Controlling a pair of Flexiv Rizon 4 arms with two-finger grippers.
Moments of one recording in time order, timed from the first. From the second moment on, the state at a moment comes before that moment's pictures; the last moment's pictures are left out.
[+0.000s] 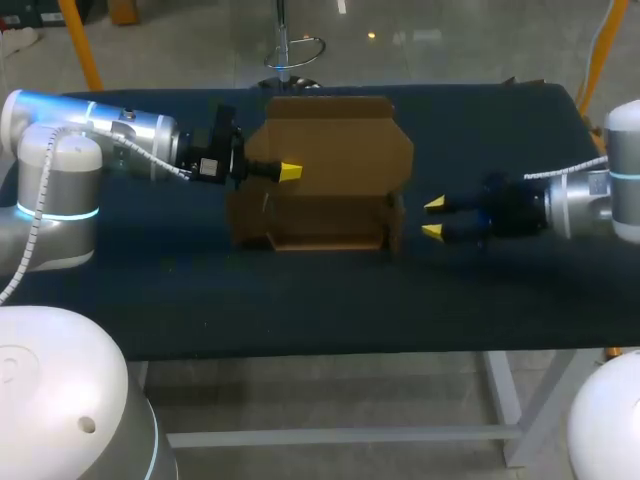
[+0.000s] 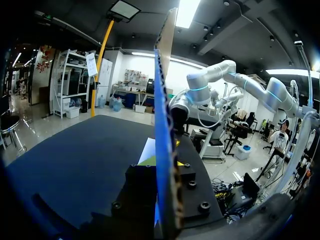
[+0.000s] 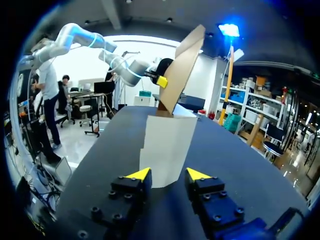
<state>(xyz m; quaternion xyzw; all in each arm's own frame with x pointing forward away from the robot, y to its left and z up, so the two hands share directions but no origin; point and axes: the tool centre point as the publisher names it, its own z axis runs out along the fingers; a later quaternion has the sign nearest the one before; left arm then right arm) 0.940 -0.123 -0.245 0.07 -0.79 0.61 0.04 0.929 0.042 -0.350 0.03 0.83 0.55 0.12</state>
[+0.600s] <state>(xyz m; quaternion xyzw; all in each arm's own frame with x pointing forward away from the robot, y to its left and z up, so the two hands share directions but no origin) 0.940 -0.123 -0.245 0.07 -0.79 0.61 0.04 0.946 0.074 -0.354 0.01 0.82 0.57 0.10</state>
